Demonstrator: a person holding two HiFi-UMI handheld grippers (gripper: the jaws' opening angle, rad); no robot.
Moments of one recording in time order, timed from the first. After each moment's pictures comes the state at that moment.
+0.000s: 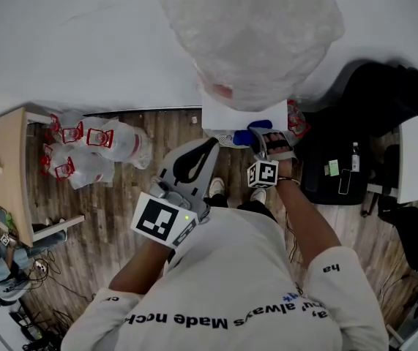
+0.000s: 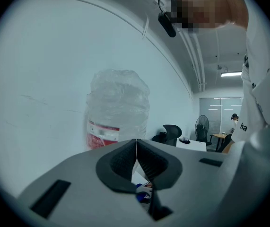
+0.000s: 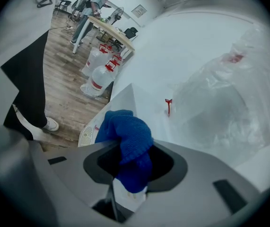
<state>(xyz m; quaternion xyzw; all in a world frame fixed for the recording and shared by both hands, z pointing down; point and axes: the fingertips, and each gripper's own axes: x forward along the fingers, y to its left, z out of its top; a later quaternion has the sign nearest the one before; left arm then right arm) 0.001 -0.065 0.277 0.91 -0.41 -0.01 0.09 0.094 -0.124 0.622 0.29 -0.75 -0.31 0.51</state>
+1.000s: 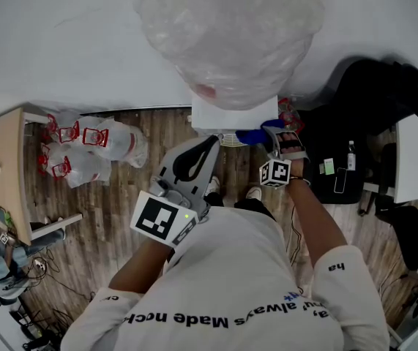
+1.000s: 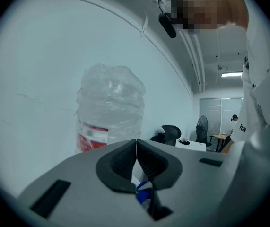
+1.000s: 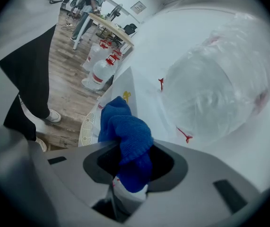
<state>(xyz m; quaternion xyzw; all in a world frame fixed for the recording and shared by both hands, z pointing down) 0.034 -0.068 0.274 0.91 -0.41 -0.01 0.09 0.173 -0.124 0.625 0.30 -0.74 -0.30 0.53</state>
